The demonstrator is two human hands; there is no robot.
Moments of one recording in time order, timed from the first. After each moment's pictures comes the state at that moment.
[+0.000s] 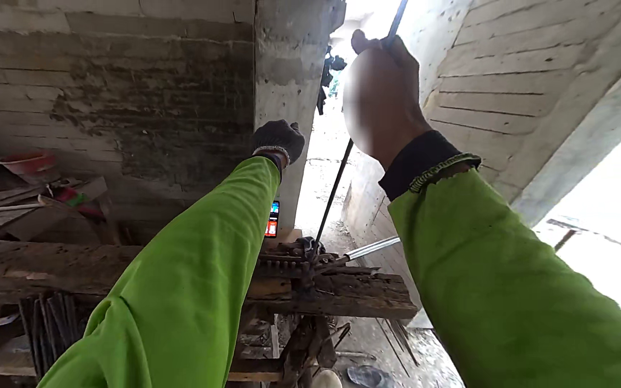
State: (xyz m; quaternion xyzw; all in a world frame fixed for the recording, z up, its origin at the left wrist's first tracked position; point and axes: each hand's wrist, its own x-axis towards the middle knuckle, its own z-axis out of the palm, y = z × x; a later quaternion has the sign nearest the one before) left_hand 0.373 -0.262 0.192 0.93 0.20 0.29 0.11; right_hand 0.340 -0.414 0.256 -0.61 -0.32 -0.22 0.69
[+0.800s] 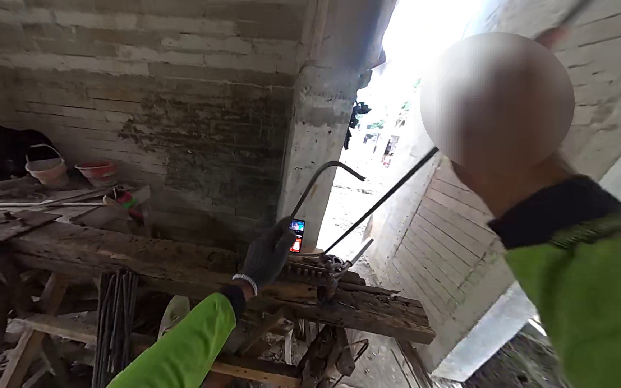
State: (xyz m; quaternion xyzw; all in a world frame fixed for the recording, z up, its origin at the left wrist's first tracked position) left_hand 0.157 -0.239 0.027 0.84 0.05 0.33 0.43; right_hand 0.235 -0.482 0.296 -0.51 -0.36 -0.19 0.76
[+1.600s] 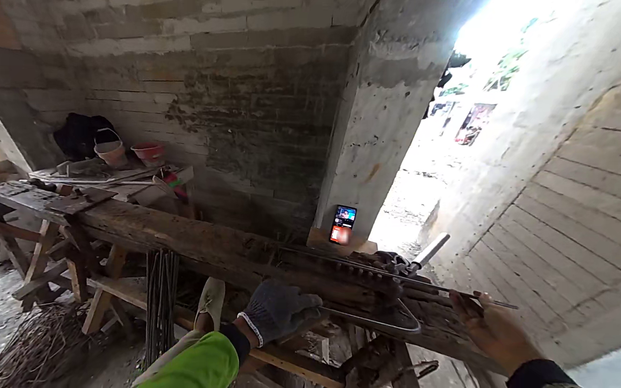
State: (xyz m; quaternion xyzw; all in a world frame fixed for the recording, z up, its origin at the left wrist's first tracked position) left_hand 0.117 -0.184 -0.101 0.99 -0.04 0.13 0.07; right_hand 0.408 -0.528 -0.105 -0.52 0.12 0.06 0.85
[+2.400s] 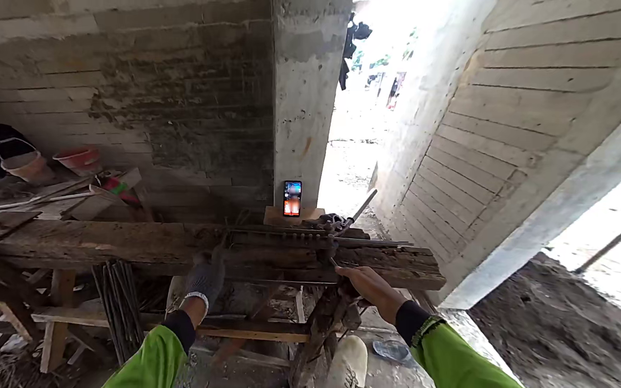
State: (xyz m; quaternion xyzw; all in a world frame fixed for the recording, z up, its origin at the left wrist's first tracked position) left_hand 0.114 -0.182 -0.070 0.79 0.46 0.15 0.38; right_hand 0.279 -0.491 -0.071 -0.82 0.00 0.31 0.48
